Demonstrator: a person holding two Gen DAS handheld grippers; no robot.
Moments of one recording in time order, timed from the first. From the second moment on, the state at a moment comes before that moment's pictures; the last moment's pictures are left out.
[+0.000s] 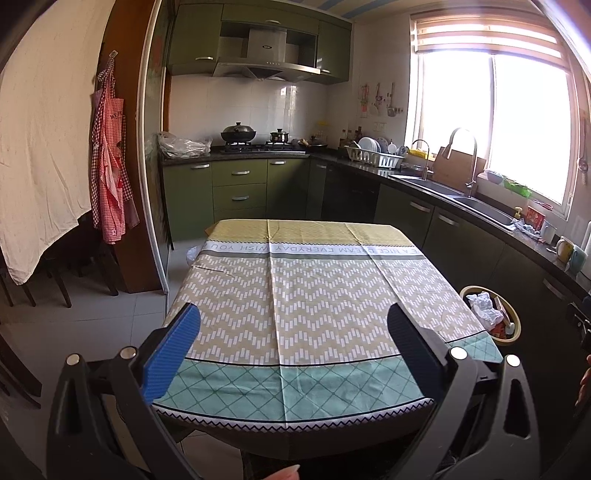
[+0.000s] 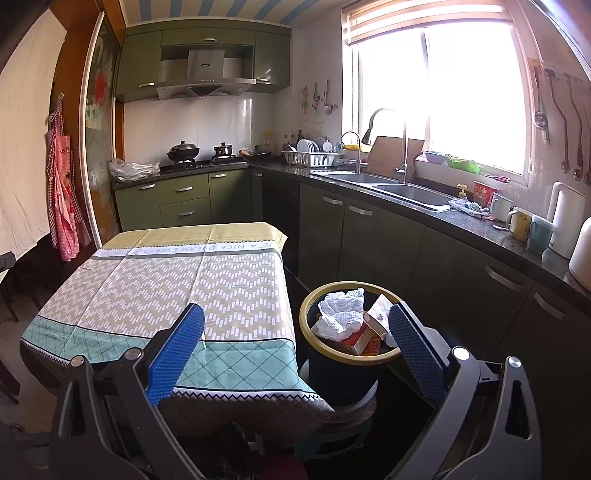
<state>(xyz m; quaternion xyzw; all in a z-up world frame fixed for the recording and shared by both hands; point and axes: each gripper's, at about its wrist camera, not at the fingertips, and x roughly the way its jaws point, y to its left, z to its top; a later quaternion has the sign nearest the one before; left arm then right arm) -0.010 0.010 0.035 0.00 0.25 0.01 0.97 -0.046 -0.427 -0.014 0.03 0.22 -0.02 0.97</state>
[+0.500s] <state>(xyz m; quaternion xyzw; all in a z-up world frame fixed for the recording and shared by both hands) -0.011 0.009 0.033 0.01 0.25 0.01 0.97 -0.043 -0.429 -0.017 0.03 0.22 -0.01 0.97</state>
